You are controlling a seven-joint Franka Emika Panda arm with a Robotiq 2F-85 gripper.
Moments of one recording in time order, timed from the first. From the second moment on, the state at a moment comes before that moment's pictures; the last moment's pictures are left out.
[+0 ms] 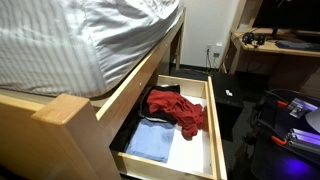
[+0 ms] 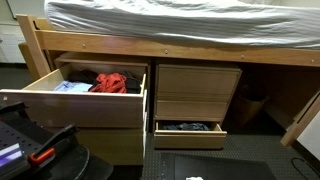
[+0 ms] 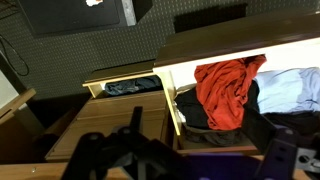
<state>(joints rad) -0.07 -1.03 -0.20 -2.77 -0.23 2.05 -0.35</state>
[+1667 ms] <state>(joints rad) 0.27 -0.39 -0.08 -2.74 0.01 2.40 -0.42</state>
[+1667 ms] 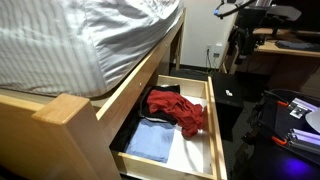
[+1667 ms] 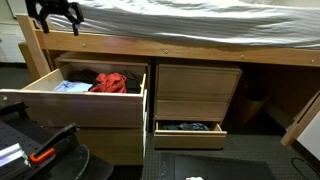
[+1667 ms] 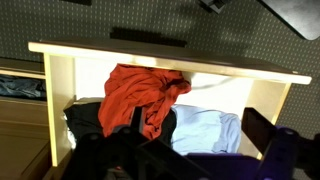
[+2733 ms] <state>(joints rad) 0.29 0.01 0.22 -2.73 -0.16 2.90 -0.06</state>
